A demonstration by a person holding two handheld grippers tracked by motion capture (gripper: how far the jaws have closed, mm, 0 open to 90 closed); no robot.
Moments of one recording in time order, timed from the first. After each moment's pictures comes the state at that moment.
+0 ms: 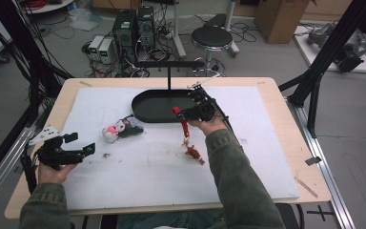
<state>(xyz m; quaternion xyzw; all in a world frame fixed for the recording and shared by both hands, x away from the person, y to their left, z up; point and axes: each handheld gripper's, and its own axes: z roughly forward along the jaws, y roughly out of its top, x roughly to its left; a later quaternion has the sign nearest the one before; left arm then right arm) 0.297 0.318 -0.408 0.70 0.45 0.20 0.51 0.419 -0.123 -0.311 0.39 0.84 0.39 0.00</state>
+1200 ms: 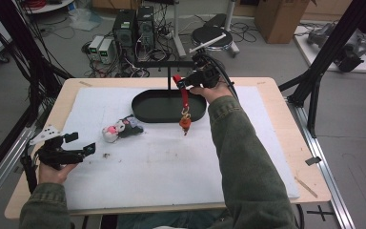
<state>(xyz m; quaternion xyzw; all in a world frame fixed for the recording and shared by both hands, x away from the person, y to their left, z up) 0.298 0.318 -0.408 0.70 0.45 0.20 0.51 0.454 -0.118 -0.227 0.37 0.84 0.39 0.03</state>
